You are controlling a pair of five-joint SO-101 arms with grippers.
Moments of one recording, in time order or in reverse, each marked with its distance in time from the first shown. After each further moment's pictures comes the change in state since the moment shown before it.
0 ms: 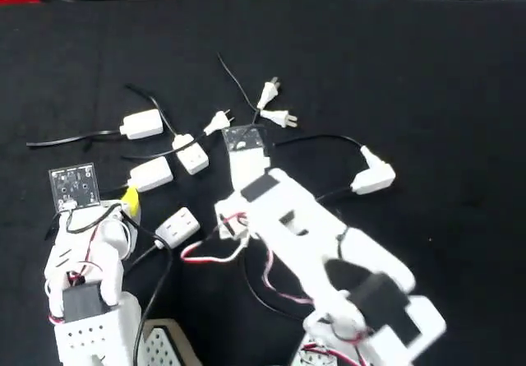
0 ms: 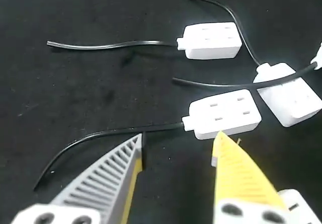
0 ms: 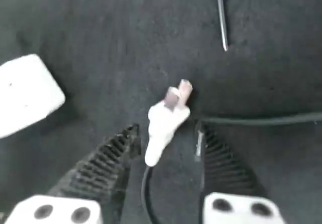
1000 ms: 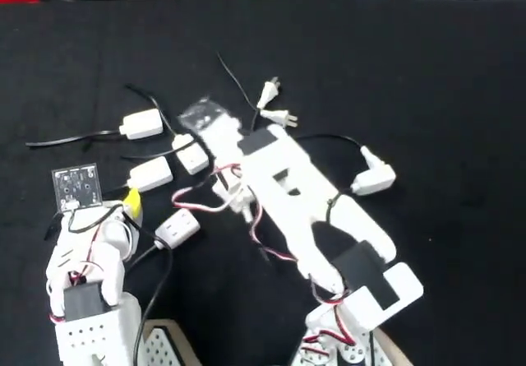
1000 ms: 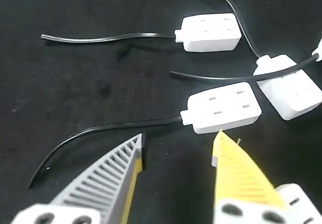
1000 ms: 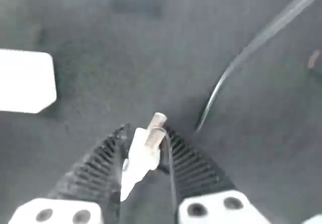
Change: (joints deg) left arm 0.4 0.0 1.1 0.0 -0.1; right arm 6.0 10.3 -22.4 9.7 47.4
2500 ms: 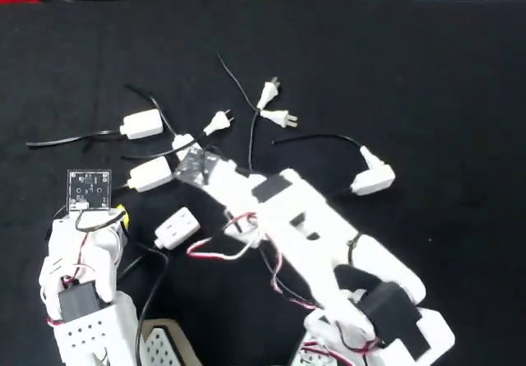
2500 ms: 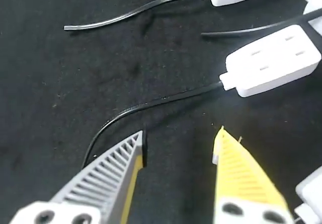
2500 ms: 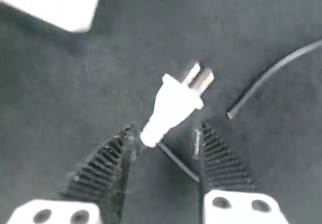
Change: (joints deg) left arm -7.8 0.1 3.1 1.2 -19.3; right arm -4.7 -16.9 26.5 -13.4 5.5
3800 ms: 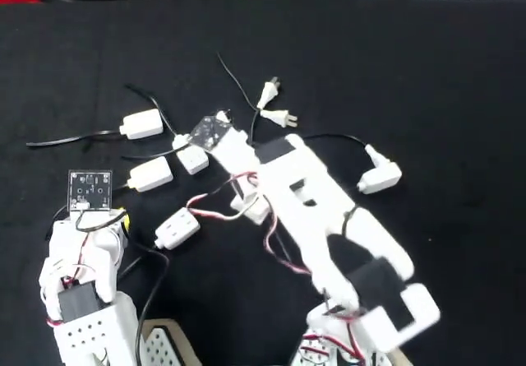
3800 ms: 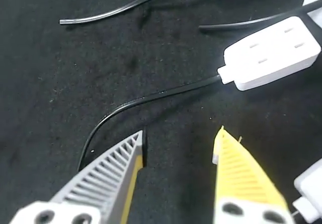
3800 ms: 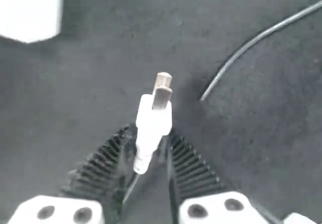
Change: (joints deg) left arm 0.0 0.0 0.0 1.3 -0.1; right arm 5.7 7.6 -17.6 17.4 0.5
